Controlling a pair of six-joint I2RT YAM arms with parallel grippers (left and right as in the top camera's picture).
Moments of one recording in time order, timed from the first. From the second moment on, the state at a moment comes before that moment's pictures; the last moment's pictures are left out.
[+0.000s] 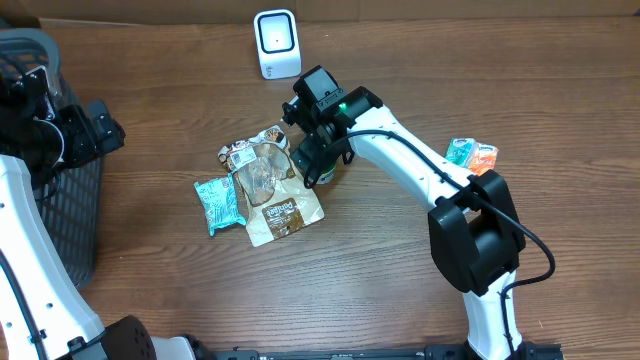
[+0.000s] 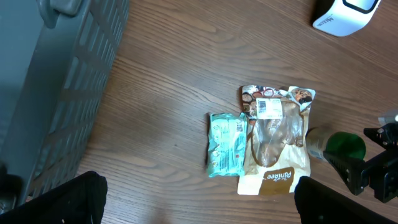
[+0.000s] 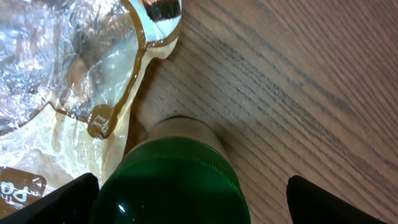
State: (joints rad) left arm 0.44 1.58 1.91 -1.50 0.22 -0.05; right arm 0.61 2.15 1.79 -0.91 -0.03 -0.22
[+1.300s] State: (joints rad) left arm 0.44 1.58 1.91 -1.50 0.22 -0.05; right arm 0.61 2.15 1.79 -0.93 -0.02 -0.16
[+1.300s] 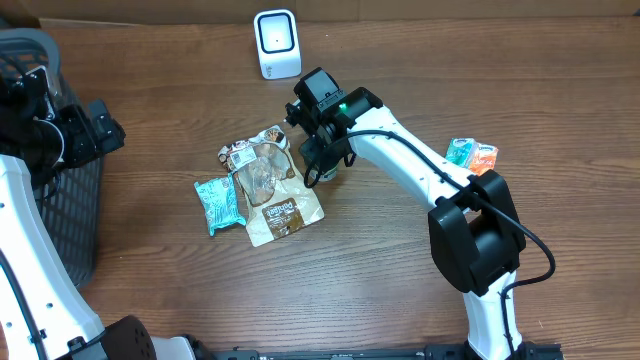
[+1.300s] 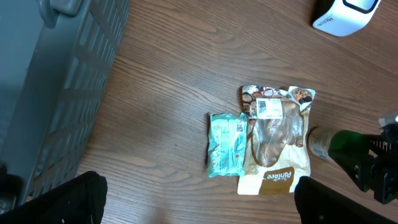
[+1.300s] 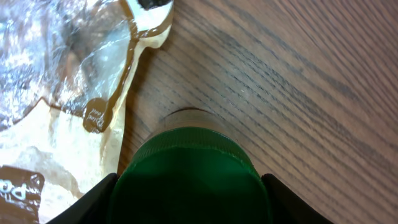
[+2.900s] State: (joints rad) left arm 0.44 1.58 1.91 -1.50 0.22 -0.05; right arm 0.27 2.08 1.95 -0.76 -1.05 0.62
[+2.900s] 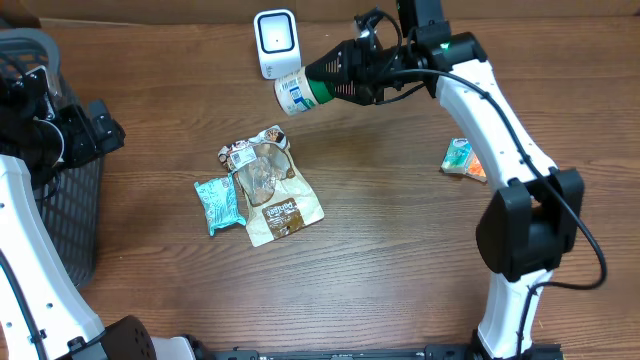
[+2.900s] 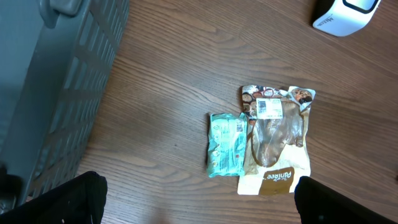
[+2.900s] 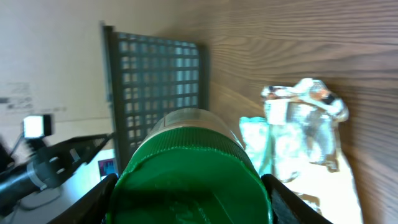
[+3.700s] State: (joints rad) left arm 0.44 1.58 1.91 -1.50 0.22 -0.05; right arm 0.42 2.00 1.95 -0.71 -0.32 0.42
